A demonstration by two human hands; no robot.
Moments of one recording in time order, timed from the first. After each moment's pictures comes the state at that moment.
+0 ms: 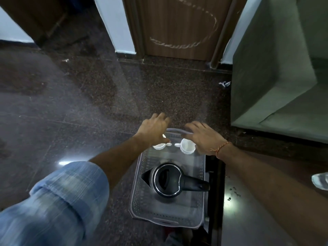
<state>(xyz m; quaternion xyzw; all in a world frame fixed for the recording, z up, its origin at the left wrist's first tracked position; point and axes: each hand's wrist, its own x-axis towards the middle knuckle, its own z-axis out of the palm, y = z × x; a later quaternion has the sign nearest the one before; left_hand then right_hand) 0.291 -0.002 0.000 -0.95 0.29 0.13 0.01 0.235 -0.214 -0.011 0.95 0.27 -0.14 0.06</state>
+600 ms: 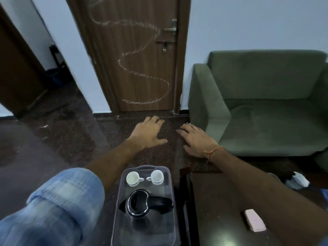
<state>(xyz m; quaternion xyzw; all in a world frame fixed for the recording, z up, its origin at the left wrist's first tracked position) 0.275 -0.114 0.187 -0.92 0.38 -0.01 0.00 0.164 -0.309 0.186 1.00 0.07 -0.04 -0.01</state>
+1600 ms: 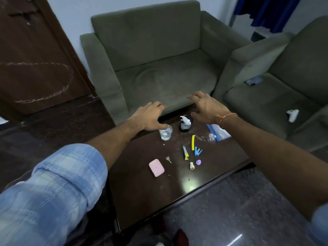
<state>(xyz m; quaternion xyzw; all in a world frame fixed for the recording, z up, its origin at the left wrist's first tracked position) -0.003 -0.542 0.155 -0.79 0.60 0.08 0.00 -0.186 -0.697 0.199 0.97 -0.21 -0.03 -0.07</state>
